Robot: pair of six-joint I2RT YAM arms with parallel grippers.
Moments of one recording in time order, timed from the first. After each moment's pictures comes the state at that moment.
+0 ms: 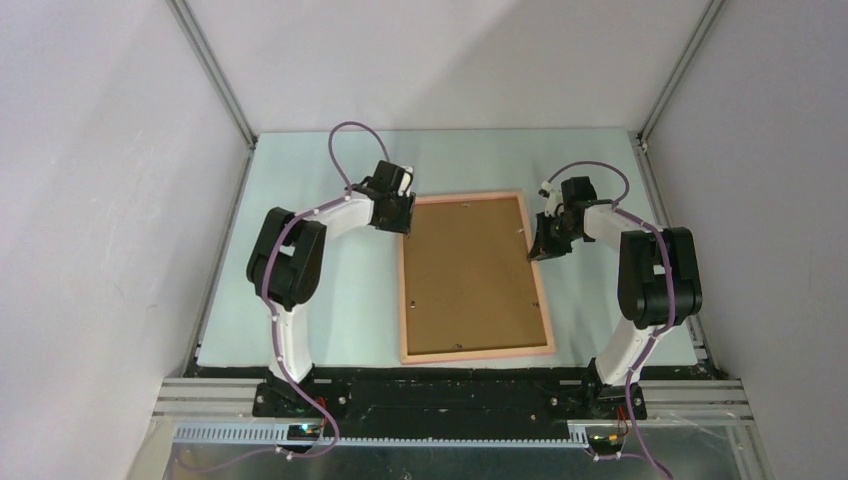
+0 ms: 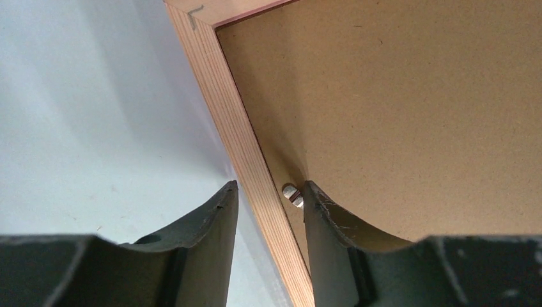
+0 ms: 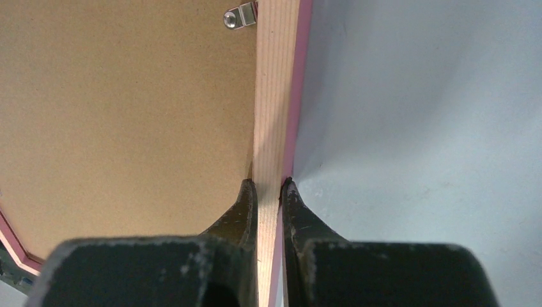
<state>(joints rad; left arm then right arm) -0.42 2.00 1.37 -0.37 0.00 -0.20 0.08 1.78 1.08 -0.48 -0.35 0.05</state>
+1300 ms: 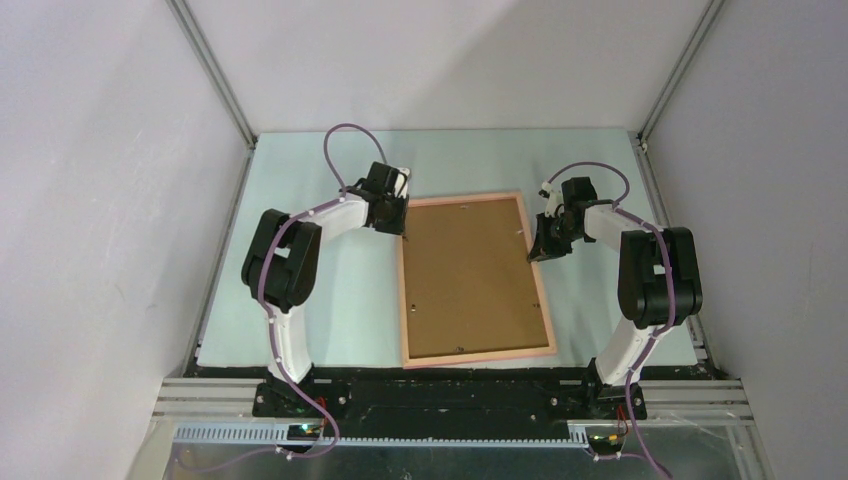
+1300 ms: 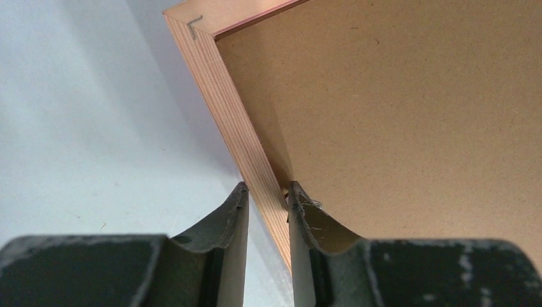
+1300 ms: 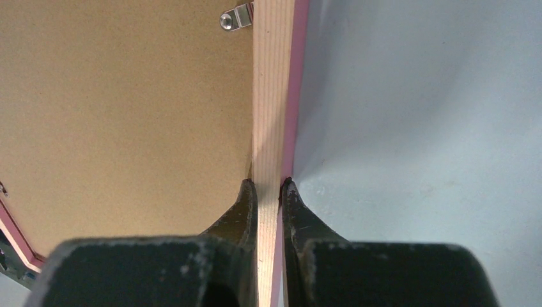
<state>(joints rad) -0.40 1.97 1.32 -0.35 0.06 -0.17 0.08 1.78 1.08 -0.49 -0.37 0.04</state>
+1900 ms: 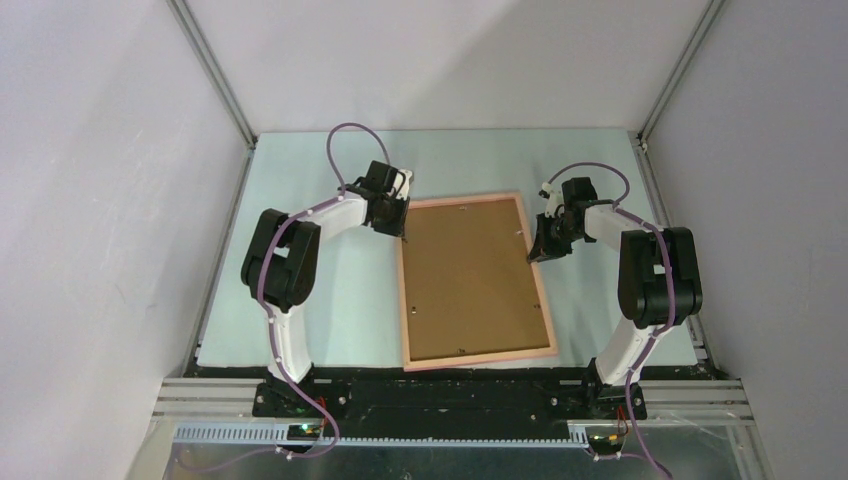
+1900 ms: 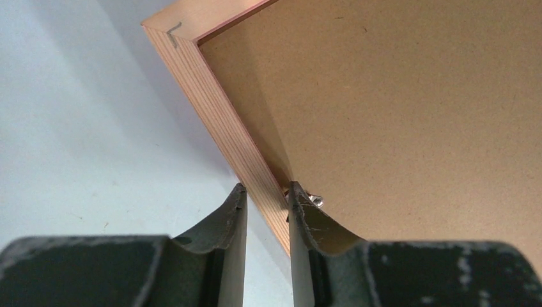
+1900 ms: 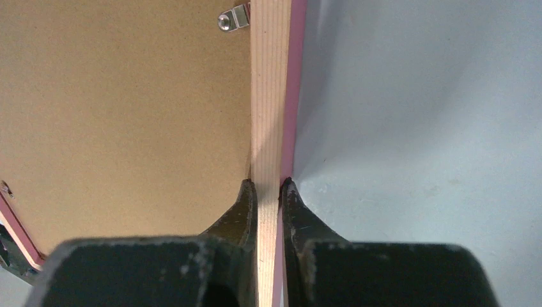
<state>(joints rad) -0.40 1.97 1.34 -0.39 0.10 -0.09 0.08 1.78 1.08 -0.49 -0.37 0.04</state>
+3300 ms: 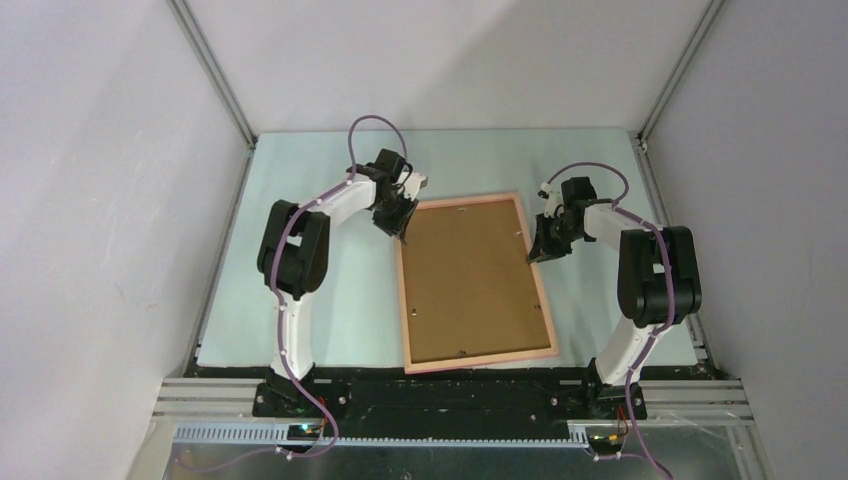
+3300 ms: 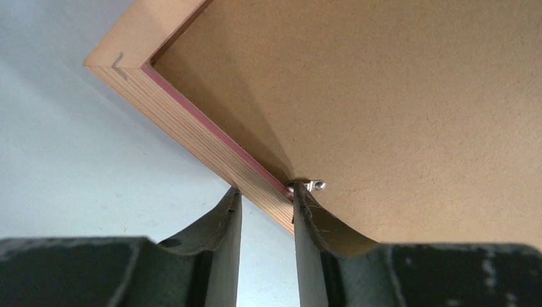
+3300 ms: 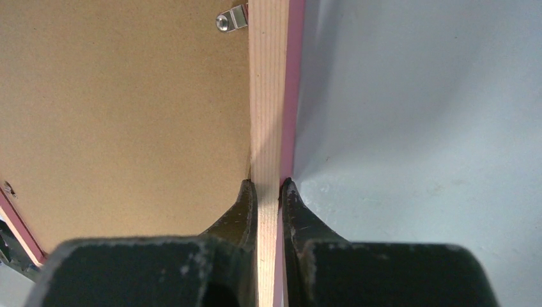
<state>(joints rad) -0.40 2.10 1.60 -0.73 0.17 0.14 0.08 1.79 1.09 -0.51 -0.38 0.04</state>
